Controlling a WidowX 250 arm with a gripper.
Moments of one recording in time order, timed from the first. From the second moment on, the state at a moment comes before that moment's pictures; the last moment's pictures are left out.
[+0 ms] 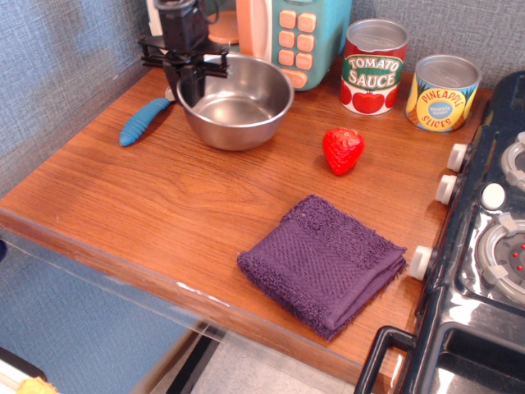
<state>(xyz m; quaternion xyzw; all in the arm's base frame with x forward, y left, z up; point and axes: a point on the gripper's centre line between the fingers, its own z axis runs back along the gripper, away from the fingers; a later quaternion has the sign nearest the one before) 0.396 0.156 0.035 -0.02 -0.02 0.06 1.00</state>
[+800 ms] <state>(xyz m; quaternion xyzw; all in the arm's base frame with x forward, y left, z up) 0.390 0.159 0.024 -0.01 0.01 0.06 1.00</state>
